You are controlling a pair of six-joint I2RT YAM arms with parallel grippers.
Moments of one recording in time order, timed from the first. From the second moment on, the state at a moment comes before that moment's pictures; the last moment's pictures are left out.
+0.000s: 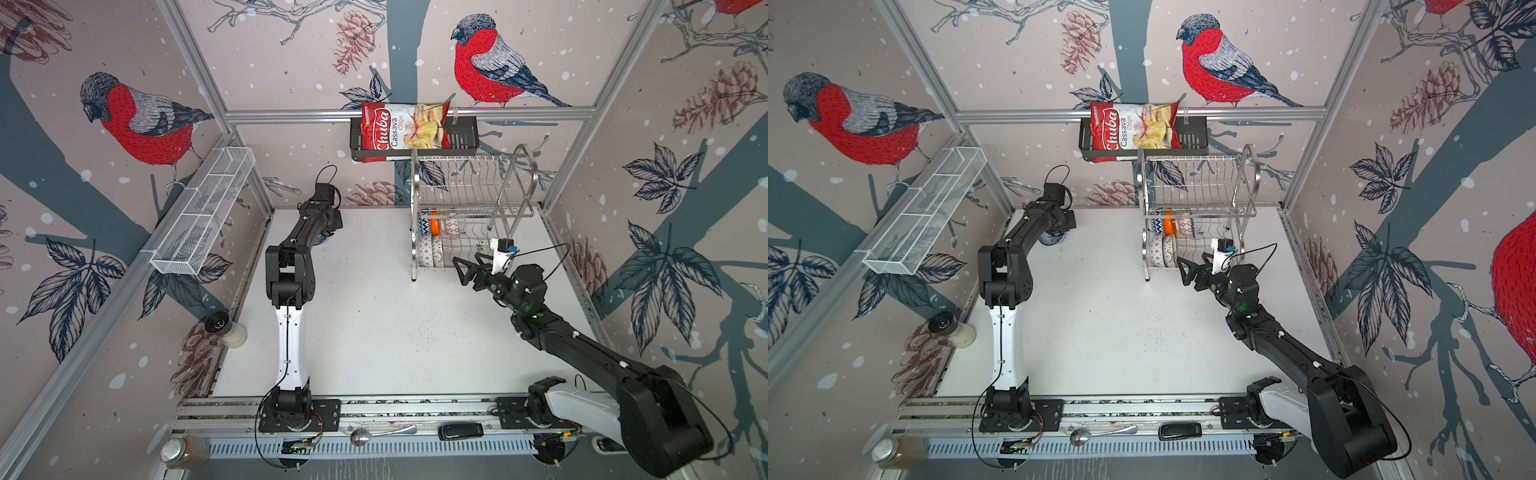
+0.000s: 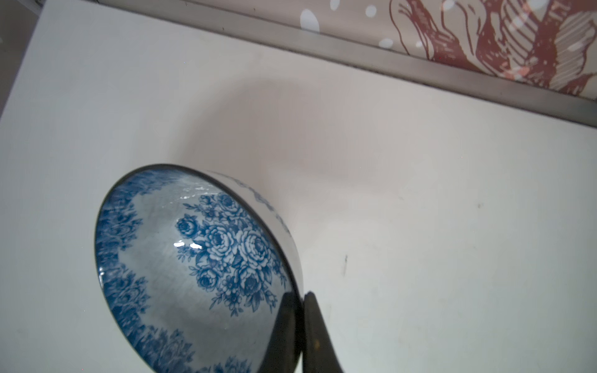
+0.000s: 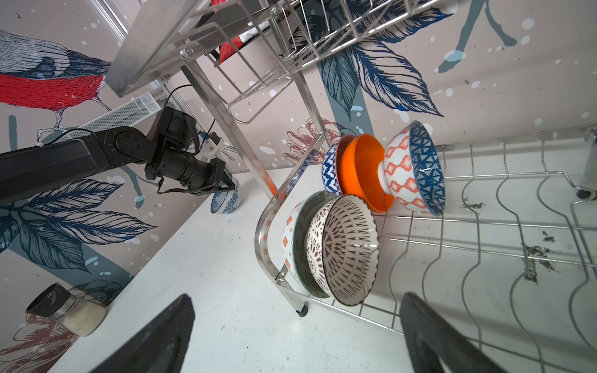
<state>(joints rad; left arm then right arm) -0.08 2.31 2.03 -0.72 -0.10 -0.27 0.39 1.12 0.46 0.55 -0.27 0.37</state>
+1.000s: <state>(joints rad) -0.71 1.70 1.26 -0.80 -0.14 -0.47 0.31 1.08 0.43 0.56 -0.26 0.42</state>
